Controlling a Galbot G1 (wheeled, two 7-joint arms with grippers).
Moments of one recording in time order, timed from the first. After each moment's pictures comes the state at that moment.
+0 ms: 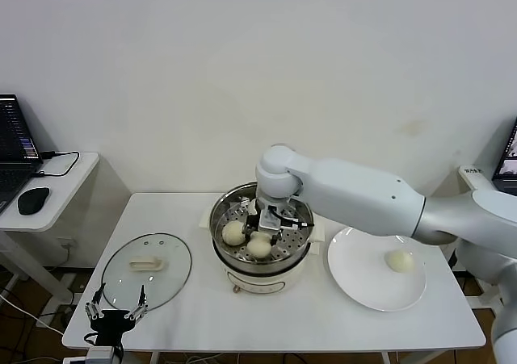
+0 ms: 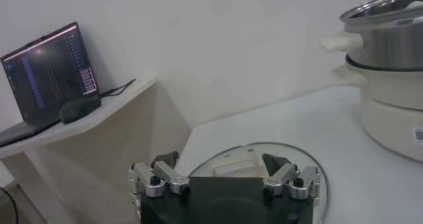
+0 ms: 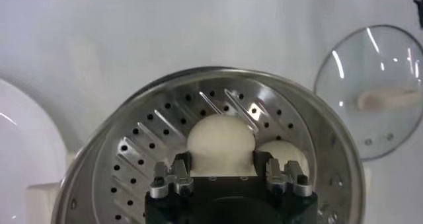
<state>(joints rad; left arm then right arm) 1.67 -1.49 -0.77 -2.01 0.16 0.08 0.02 0.30 1.18 -1.01 1.44 -0.29 0.40 -1.30</state>
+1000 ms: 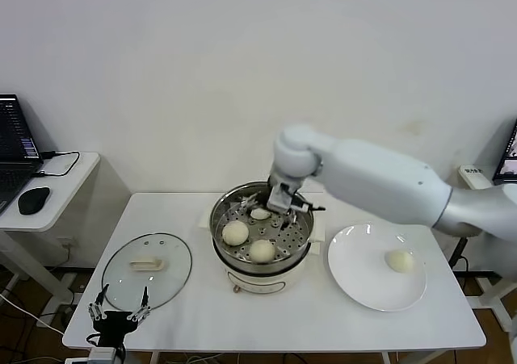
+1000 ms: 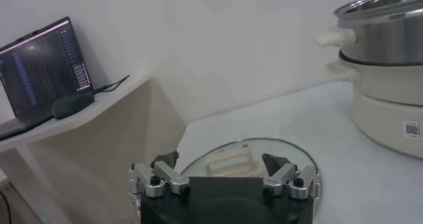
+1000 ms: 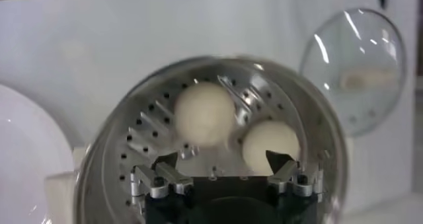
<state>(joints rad) 1.68 -1.49 -0.77 -2.03 0.16 0.08 0.03 0.39 1.05 -0.91 1.42 -0.14 0.25 -1.27</state>
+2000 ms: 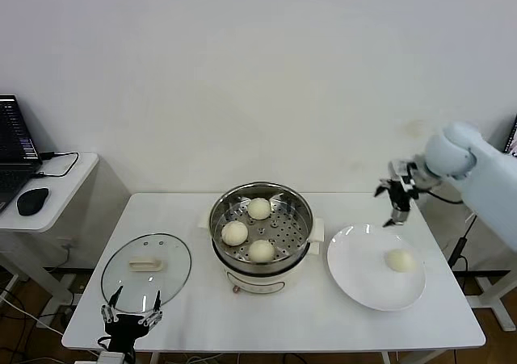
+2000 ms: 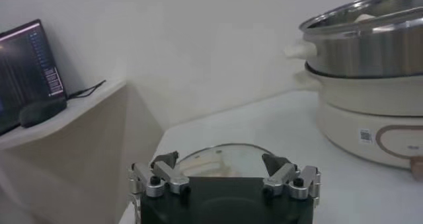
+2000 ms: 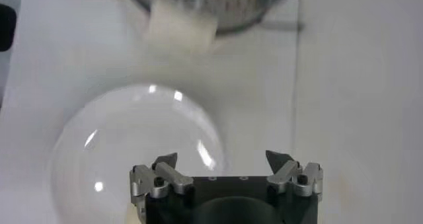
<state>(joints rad) 1.72 -1.48 -0.73 -2.05 0.16 0.09 0.05 0.05 0.59 -0.58 1.34 -0.20 -0.27 -1.28</state>
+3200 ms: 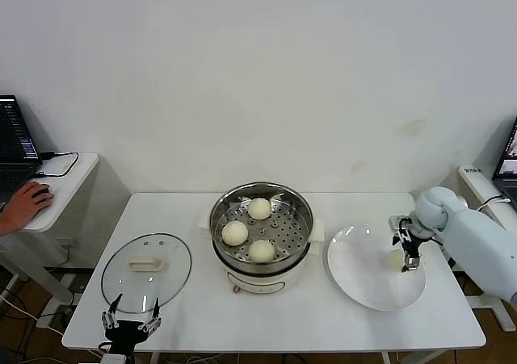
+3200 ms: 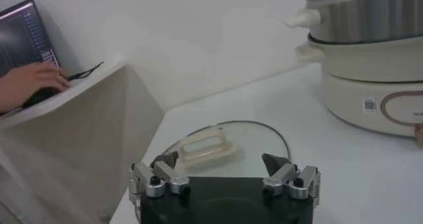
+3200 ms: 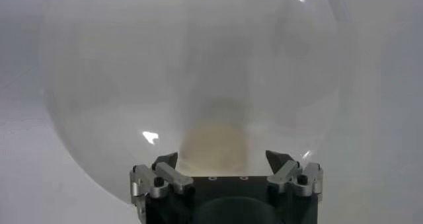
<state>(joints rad) 1.71 -1.48 -0.73 -1.99 0.17 0.09 0.05 -0.19 0.75 -0.48 1.04 -0.44 -0.14 -1.22</state>
